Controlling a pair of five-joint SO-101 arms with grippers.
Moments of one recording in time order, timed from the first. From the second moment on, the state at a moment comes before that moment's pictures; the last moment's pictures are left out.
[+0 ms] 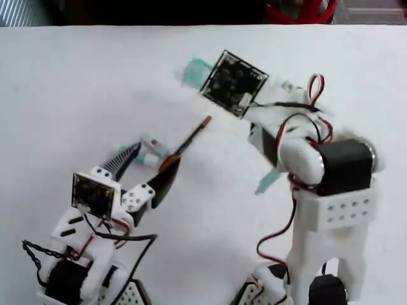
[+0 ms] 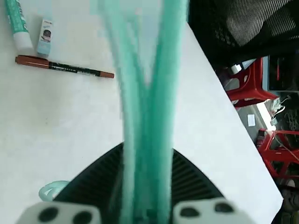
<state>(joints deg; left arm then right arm) 15.4 -104.7 74.5 51.5 -2.1 -13.2 -24.0 -22.3 98.3 52.7</state>
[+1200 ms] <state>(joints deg) 8.0 -104.1 86.7 41.2 -2.1 -14.8 -29.1 11.9 76.0 20.0</state>
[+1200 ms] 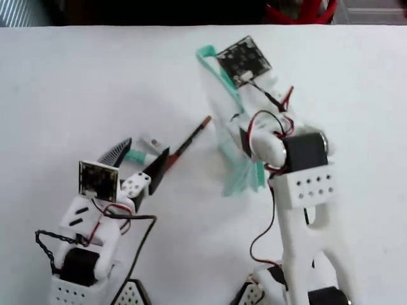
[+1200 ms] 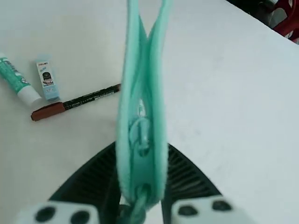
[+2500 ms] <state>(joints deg) 8.0 -104.1 88.2 39.0 -4.1 -14.4 -90.9 67.6 54.5 6.4</state>
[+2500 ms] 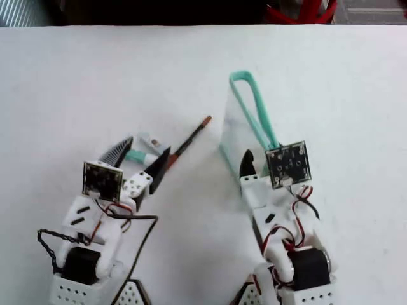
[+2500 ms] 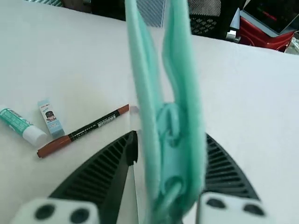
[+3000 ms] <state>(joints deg) 7.6 -104.1 89.8 36.3 -5.8 -14.3 -102.2 73.0 58.7 6.4</state>
